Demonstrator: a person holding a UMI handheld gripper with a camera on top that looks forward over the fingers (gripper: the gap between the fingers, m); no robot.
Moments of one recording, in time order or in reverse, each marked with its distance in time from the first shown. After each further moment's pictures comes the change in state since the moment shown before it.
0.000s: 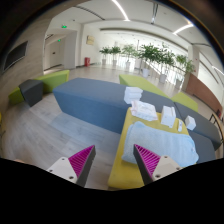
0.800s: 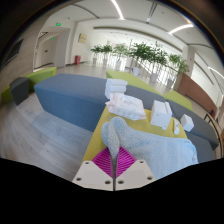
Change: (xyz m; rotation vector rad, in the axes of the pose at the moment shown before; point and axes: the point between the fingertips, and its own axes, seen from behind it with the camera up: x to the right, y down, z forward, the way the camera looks) arm 0.100 0.016 0.115 -0.002 0.113 -0.007
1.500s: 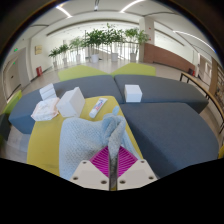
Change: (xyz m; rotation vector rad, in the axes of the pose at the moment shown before) arm 0.283 0.076 -0.045 -0.140 0.201 0.396
